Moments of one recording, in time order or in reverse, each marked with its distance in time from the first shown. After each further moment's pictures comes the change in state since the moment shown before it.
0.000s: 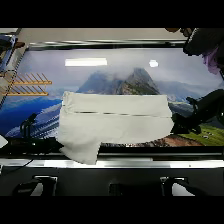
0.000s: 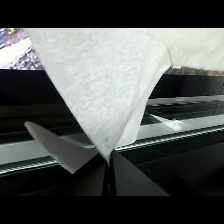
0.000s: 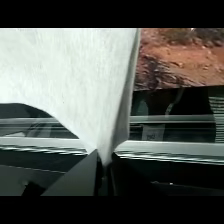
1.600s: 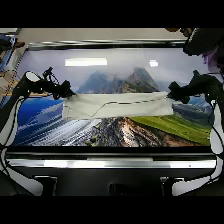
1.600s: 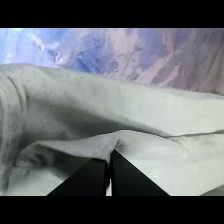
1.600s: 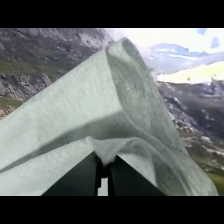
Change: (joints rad) left arm -0.072 -1.225 1.094 -0.034 0.276 -0.050; right arm 0.027 -0.441 0.399 0.146 0.605 0.138
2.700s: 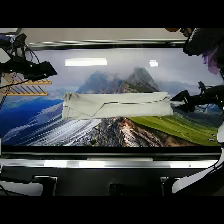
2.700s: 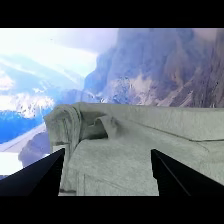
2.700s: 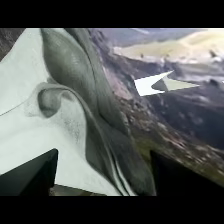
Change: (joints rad) left arm -0.018 0.243 0.233 0.370 -0.156 -0.014; right arm -0.247 -0.204 0.094 0.299 -0.326 -0.370
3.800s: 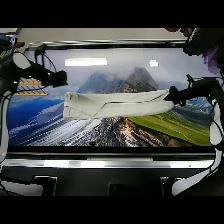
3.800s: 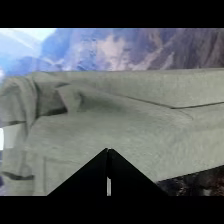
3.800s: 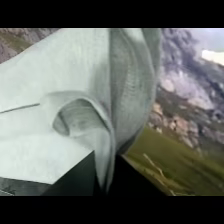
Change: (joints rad) left arm -0.140 -0.035 -0.123 -0.060 0.040 -0.034; right arm 0.169 0.099 0.000 -0.106 0.064 0.087
